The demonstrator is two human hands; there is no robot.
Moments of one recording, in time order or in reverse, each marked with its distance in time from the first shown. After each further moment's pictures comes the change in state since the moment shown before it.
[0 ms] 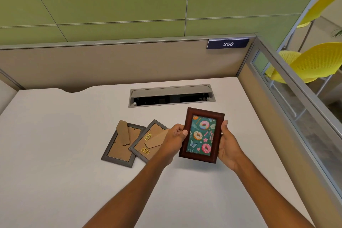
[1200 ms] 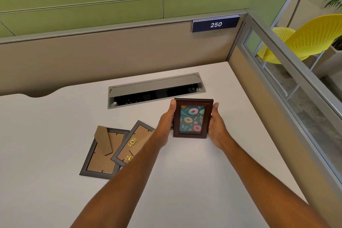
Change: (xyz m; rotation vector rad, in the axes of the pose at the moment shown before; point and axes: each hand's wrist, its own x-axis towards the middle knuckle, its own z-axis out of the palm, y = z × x) left_hand 0.112 0.009 0.018 -0.110 -0.055 -0.079; right_hand 0.098 -0.013 -0.006 0.026 0.159 -0.029
